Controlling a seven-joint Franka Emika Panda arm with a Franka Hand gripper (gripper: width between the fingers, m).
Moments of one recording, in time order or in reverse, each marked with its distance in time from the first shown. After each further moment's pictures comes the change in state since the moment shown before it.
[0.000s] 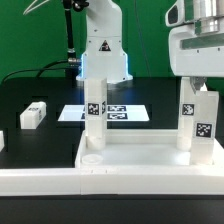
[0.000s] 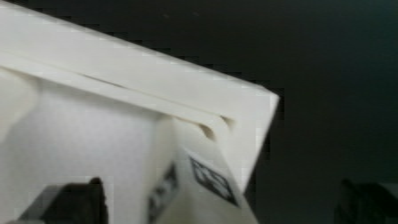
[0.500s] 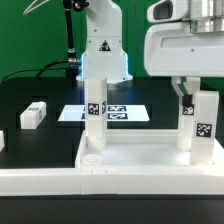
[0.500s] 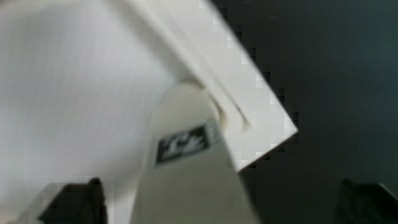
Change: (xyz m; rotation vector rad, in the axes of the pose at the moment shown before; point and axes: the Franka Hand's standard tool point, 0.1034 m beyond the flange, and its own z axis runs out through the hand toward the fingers) arm 0.014 -0.001 -0.002 -0.064 -0.011 -0.586
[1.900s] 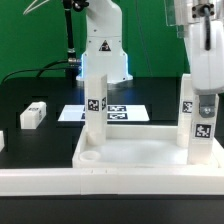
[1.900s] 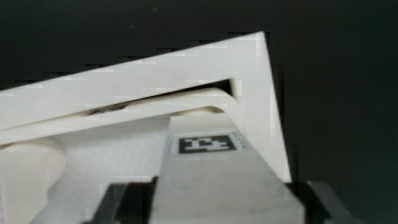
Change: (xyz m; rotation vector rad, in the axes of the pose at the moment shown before) arm 0.008 0.007 0.003 0.005 -0.095 1.281
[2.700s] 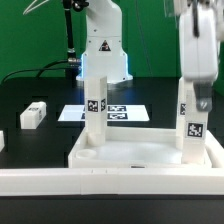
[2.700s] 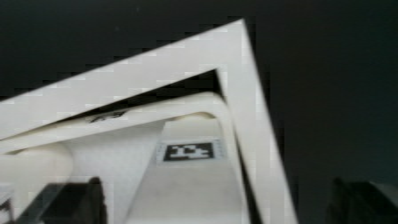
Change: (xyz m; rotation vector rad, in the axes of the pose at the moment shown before) arm -0.004 -0.008 -0.040 0.046 -0.026 0.037
